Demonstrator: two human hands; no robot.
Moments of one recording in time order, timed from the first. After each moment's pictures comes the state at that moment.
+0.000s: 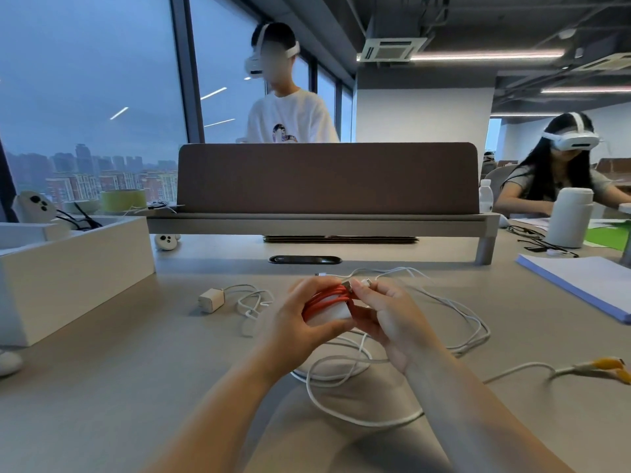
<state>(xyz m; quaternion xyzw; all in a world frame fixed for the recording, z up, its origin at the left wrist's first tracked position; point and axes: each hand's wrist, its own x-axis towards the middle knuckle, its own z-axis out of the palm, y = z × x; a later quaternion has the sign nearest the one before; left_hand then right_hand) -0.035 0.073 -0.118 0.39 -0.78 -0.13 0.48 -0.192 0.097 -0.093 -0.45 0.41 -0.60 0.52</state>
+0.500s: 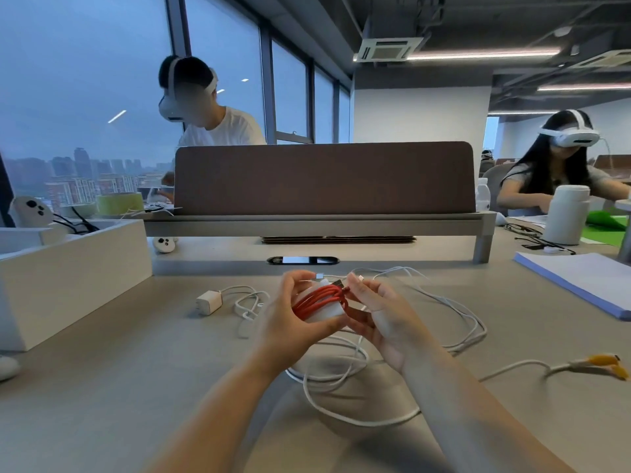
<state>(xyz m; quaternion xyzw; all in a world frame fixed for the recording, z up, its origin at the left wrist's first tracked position) -0.037 0.072 -0.118 0.42 -0.73 -0.21 0.50 -0.197 0.091 -0.098 -0.41 0.41 -0.60 0.55</state>
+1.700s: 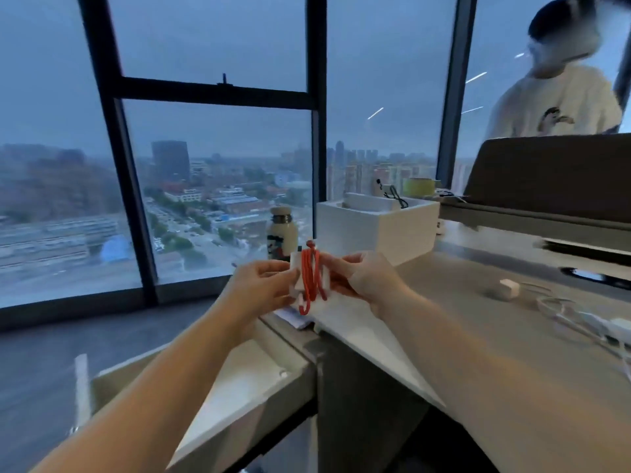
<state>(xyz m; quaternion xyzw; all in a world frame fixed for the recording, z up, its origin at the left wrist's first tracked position) 0.295 0.322 -0.066 0.66 -0.33 -0.25 0.63 0.185 0.193 -0.058 -0.69 0.26 -0.31 0.60</state>
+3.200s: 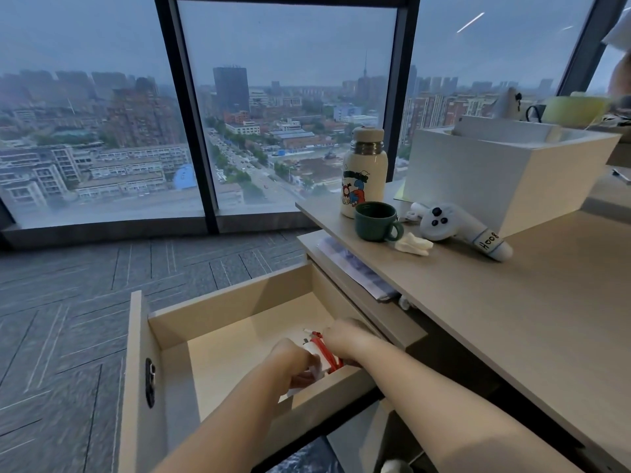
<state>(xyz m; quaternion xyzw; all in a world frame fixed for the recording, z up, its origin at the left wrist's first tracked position) 0.429 0.296 -0.298 0.79 -0.01 -0.41 0.45 0.372 0.196 -0.267 -0.88 0.33 0.12 0.33</state>
